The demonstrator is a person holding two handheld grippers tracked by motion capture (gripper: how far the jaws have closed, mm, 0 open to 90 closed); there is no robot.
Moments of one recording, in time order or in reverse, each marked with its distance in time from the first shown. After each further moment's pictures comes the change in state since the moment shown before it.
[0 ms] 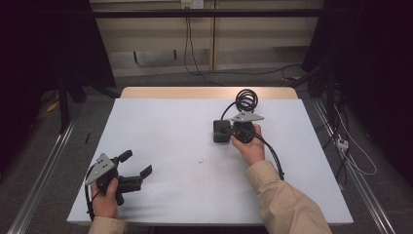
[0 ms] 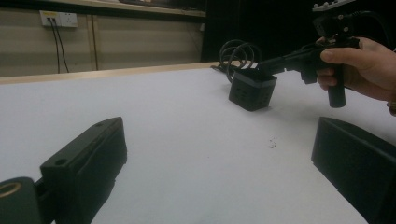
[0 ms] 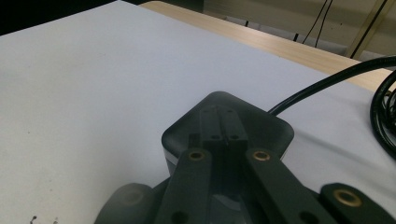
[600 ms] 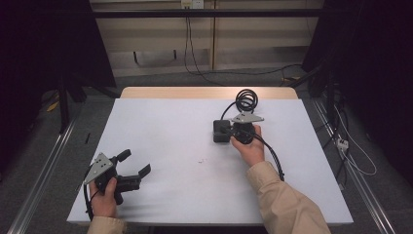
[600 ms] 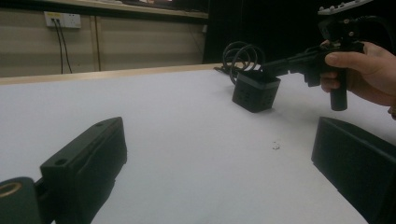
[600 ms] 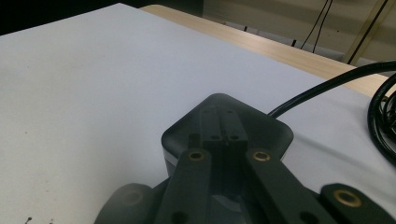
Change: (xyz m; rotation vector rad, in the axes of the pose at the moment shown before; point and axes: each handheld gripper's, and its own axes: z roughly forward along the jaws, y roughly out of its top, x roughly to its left) left arm 0.004 0.000 -0.001 -0.006 0.008 -0.002; right arm 0.001 -0.002 0.000 -0.022 -0.006 -0.014
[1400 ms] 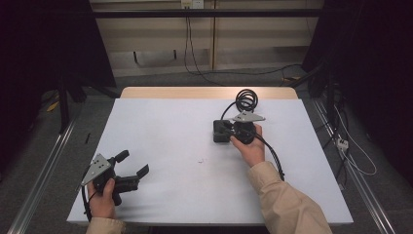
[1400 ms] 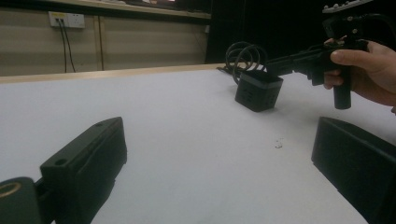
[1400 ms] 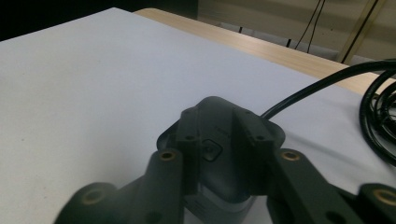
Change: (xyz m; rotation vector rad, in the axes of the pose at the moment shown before) left arm 0.002 -0.001 -0.005 0.000 0.011 -0.005; right arm -0.001 0.002 -0.003 -0.003 -0.026 0.022
